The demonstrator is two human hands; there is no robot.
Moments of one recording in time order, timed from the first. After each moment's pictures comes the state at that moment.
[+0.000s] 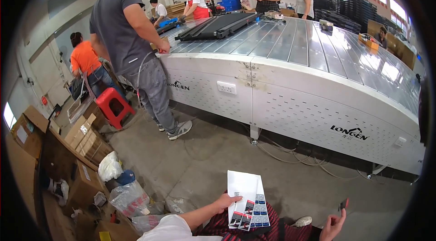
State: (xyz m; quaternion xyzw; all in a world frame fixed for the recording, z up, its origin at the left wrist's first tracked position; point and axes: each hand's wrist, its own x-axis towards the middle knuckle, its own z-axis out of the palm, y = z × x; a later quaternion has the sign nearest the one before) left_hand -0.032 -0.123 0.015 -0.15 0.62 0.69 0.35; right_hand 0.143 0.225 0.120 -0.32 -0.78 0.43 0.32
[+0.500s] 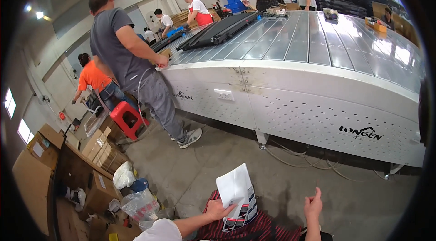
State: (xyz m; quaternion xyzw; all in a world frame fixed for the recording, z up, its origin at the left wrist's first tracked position) left_hand -0.031 -0.115 0.040 0.22 0.95 0.19 -0.12; right_hand -0.009 0.241 0.018 -0.24 -0.88 0.40 0.09
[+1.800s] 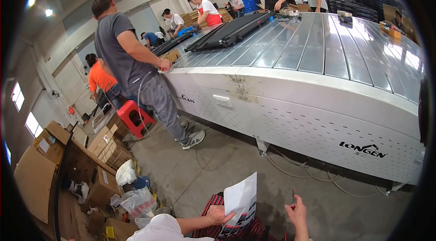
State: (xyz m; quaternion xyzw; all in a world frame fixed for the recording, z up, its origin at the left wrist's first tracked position) left_hand -0.050 -0.070 0.033 0.29 0.93 0.16 -0.11; right_hand -0.059 0.251 0.011 -0.11 -0.83 0.54 -0.03
